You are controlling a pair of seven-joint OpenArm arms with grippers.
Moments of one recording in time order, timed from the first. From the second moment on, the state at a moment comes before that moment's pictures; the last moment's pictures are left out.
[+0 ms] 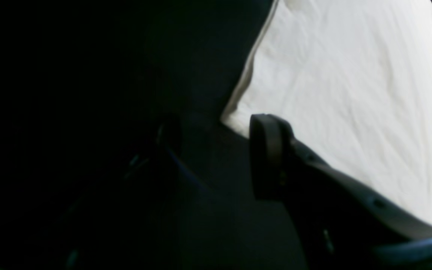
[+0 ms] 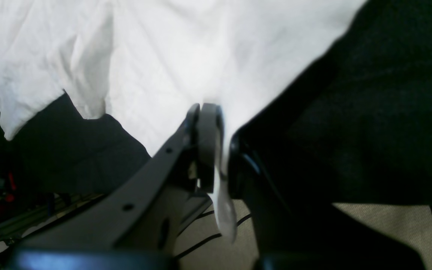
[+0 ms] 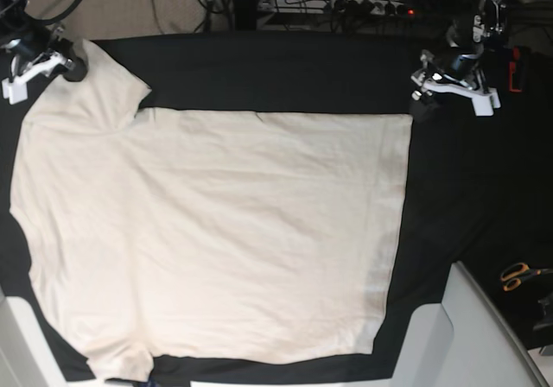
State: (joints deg) left arm 22.6 -13.6 -17.8 74.6 -49.3 -15.7 21.2; right arm -14.8 7.2 46.8 66.6 39.4 40.2 -57.7
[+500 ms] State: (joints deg) left arm 18.0 -12.6 -14.4 68.7 -50.6 -17.1 18.3; right arm -14.8 7.9 46.8 66.6 39.2 40.1 -58.1
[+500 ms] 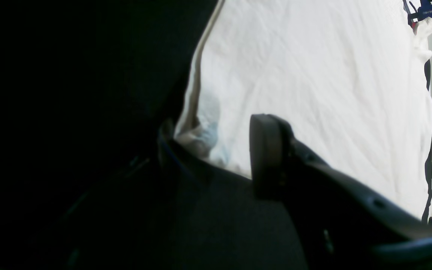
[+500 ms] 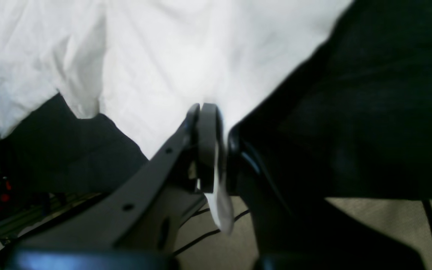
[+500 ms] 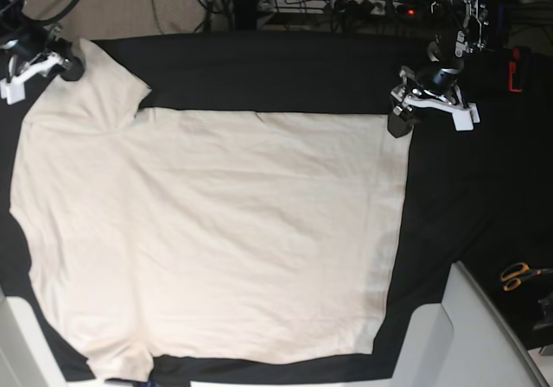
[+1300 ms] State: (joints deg) left arm 17.4 -14.2 -9.6 78.1 -49.3 -14.4 21.3; right arm -10.8 9.7 45.7 78.3 39.1 40.1 -71.0
